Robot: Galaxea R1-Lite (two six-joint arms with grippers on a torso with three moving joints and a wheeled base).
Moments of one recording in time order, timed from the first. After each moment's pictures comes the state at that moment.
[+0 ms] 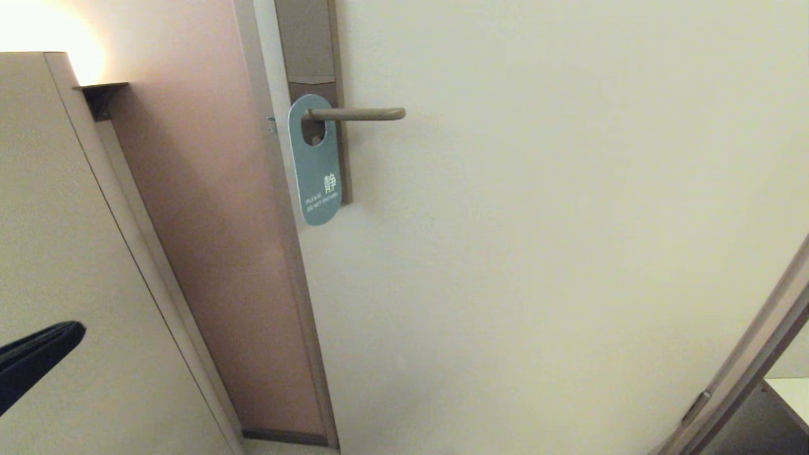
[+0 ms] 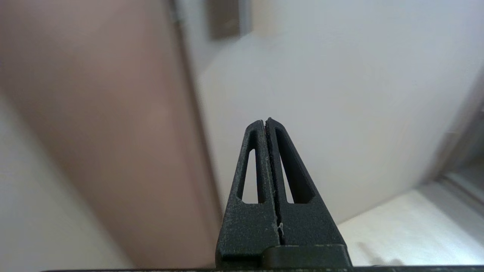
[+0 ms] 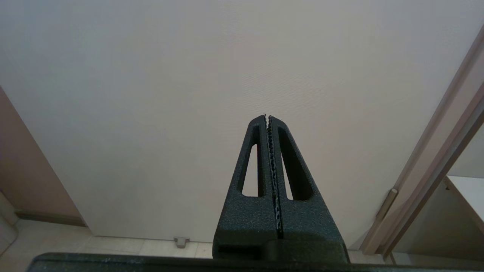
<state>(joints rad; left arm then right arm) -0.21 0.70 -0.43 -0.24 -0.22 0.05 0.00 0.00 0.00 0.00 0.00 0.02</state>
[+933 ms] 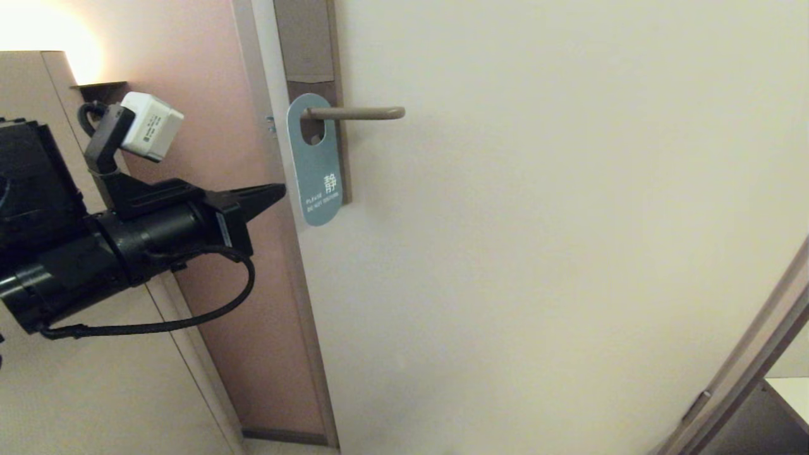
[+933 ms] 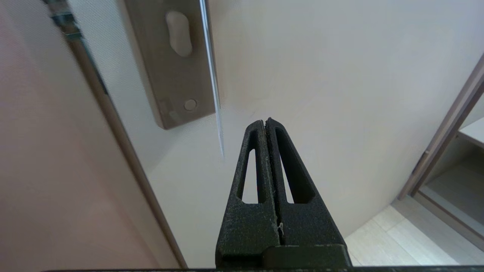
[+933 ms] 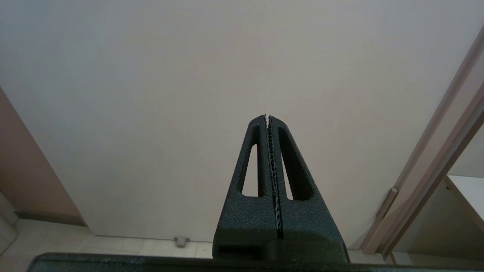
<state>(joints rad) -0.35 1.43 -0.77 -0.62 -0.22 0.02 0.00 0.00 0.00 0.00 0.00 0.02</state>
